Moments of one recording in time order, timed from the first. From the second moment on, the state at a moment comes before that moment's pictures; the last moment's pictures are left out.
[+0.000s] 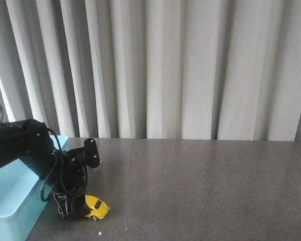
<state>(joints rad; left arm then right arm) -0.19 2.00 -1.73 -0.25 1.02 1.09 0.11 0.82 -0.75 0.26 0.85 -0.15</state>
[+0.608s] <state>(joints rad) -0.19 2.20 -1.91 -0.23 1.12 1.12 0.11 0.82 -0.75 0.26 0.85 -0.15</state>
